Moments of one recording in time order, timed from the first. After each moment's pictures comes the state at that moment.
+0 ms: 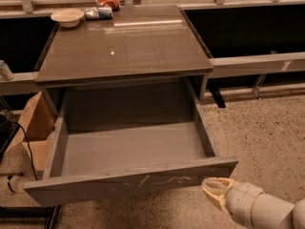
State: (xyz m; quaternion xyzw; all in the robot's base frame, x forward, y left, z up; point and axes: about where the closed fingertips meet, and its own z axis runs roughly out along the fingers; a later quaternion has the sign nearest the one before) arm 0.387 -0.175 0.650 -0.33 0.82 0.15 0.44
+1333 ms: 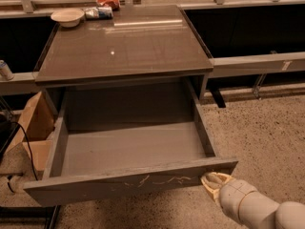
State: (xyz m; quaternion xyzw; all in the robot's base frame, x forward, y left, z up) arm 0.413 -0.181 0.640 -0.29 0.83 0.07 0.46
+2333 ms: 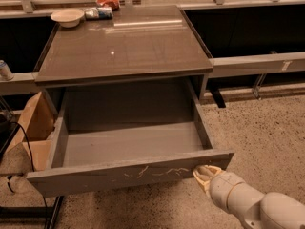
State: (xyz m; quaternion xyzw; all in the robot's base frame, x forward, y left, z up) arm 0.443 -0.163 0.631 -0.30 0.82 0.07 0.48
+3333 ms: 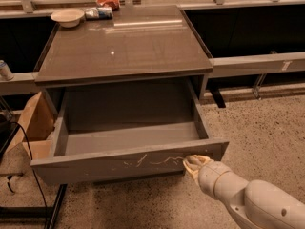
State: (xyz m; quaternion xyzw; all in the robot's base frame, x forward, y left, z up) arm 0.481 -0.137 0.632 -0.31 0.80 0.08 0.51
